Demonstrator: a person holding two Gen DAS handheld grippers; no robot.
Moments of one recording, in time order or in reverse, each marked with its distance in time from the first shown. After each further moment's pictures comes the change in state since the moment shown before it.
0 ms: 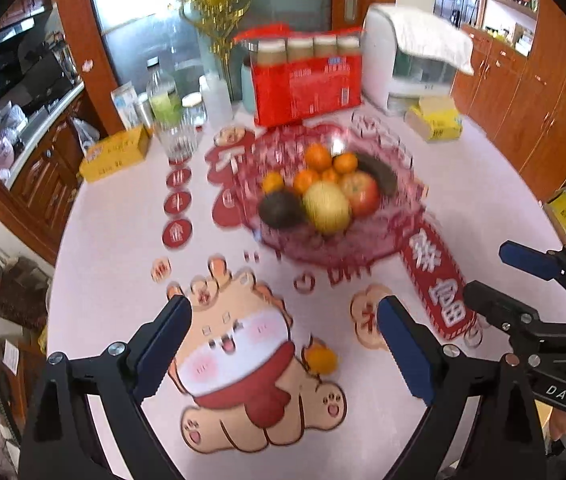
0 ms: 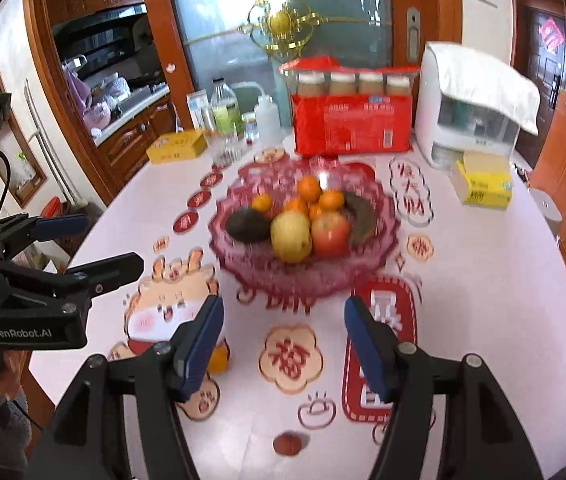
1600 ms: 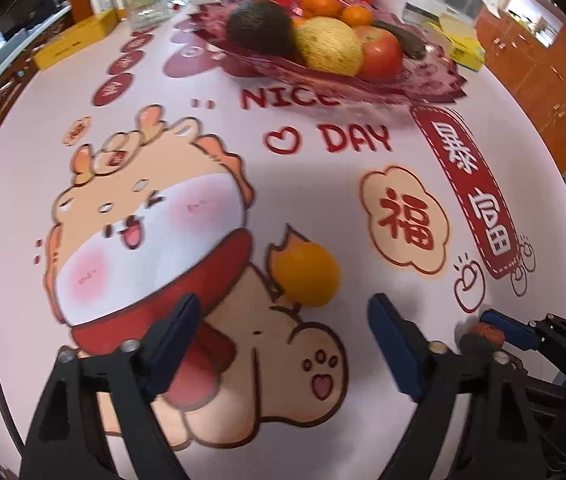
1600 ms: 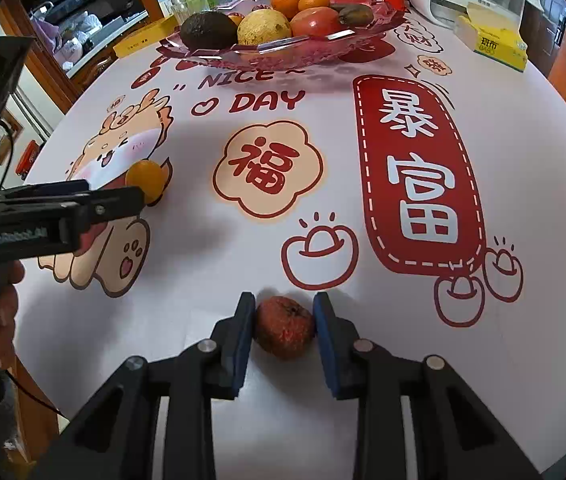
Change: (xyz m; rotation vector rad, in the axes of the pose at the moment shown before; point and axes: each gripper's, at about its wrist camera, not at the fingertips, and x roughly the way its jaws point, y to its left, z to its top) left arm 0.136 -0.016 -0.094 -0.097 0.194 -0.118; right arm 0.093 -0.016 -0.143 0.067 0.258 0.000
